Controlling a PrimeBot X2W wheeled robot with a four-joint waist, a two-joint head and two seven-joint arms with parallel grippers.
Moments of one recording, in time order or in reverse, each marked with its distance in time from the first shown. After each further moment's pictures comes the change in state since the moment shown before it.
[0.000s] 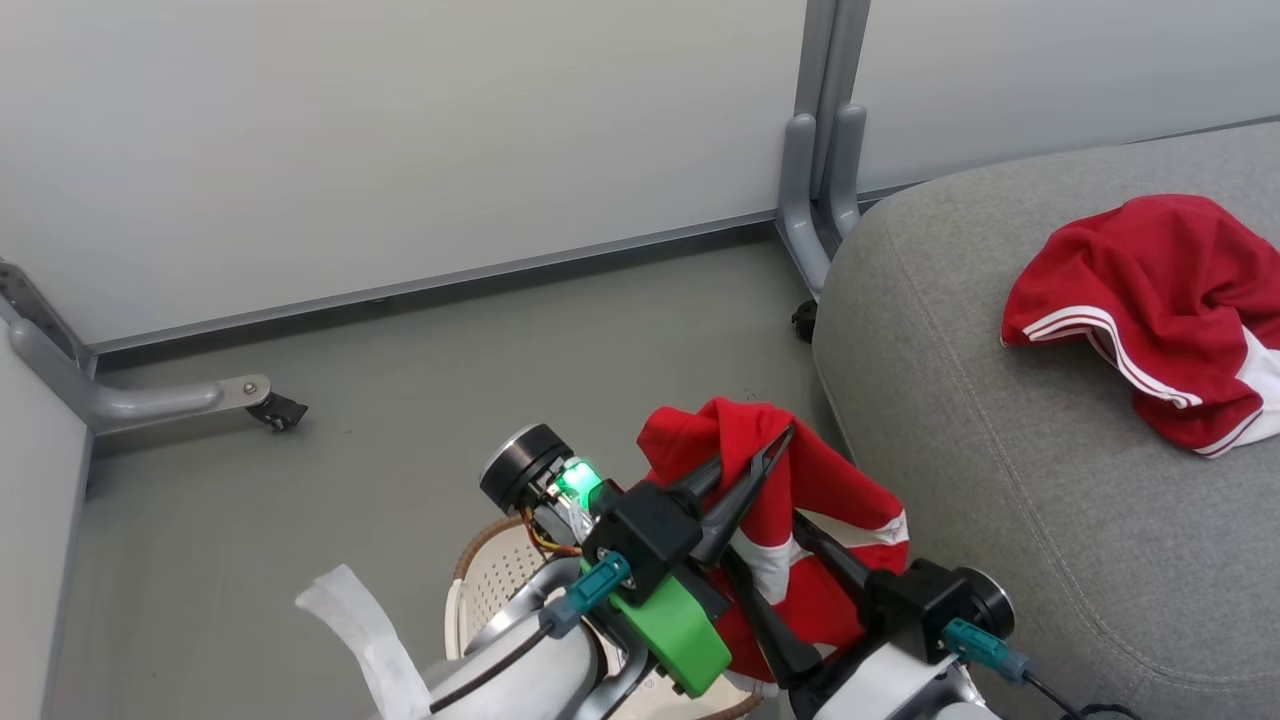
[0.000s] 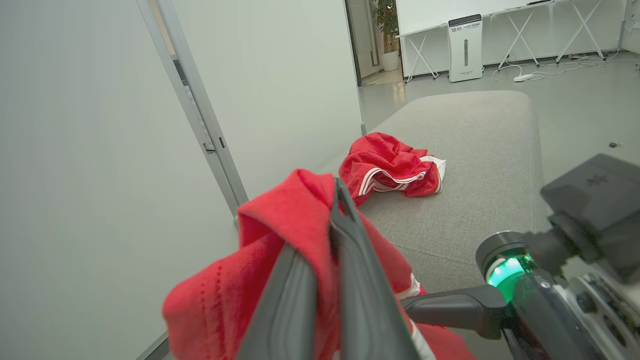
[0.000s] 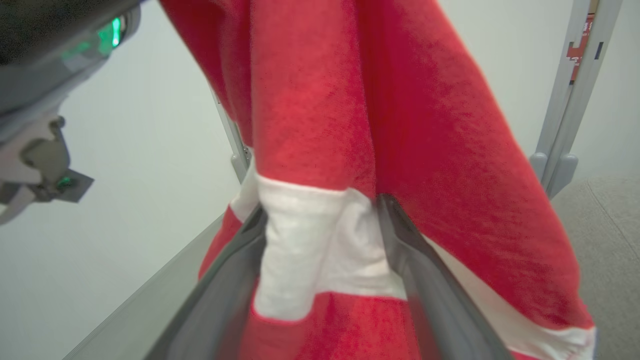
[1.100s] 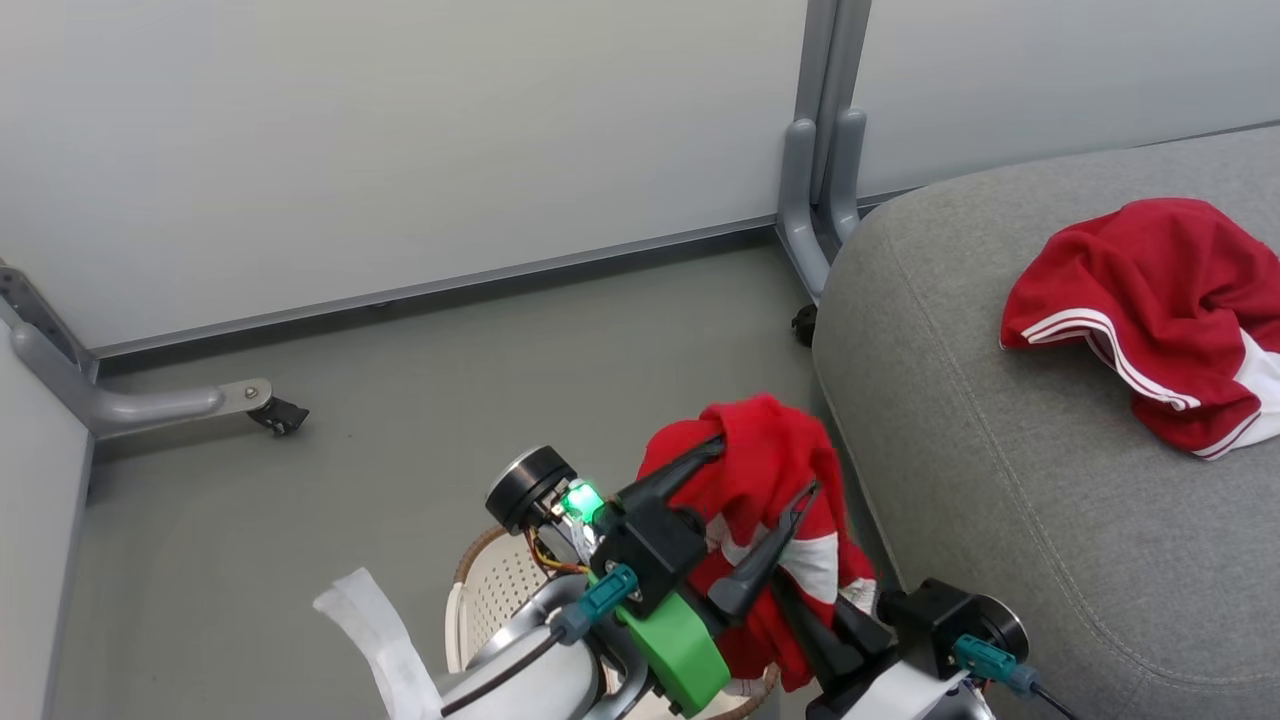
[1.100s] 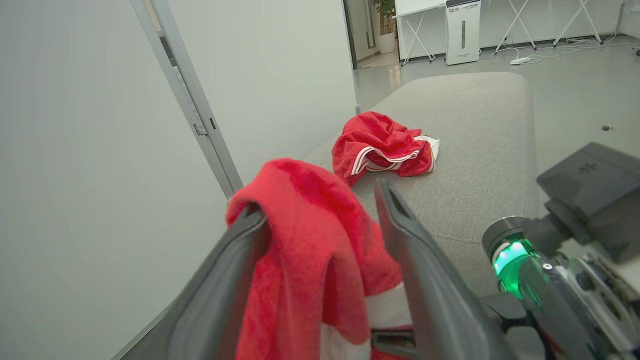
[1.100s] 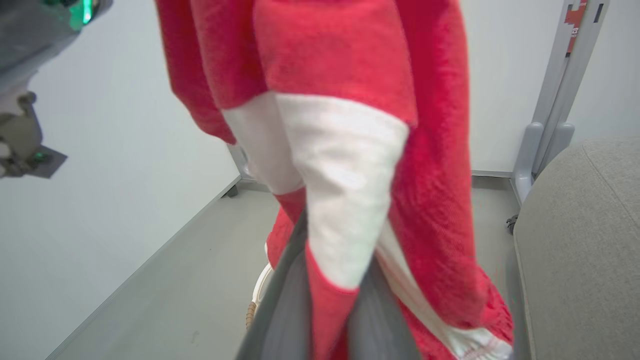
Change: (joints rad) left arm 0.003 0.010 -0.042 0.031 -0.021 0.002 0.012; right arm 0.024 -0.024 0.007 0.057 0.028 0.000 0.000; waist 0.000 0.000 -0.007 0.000
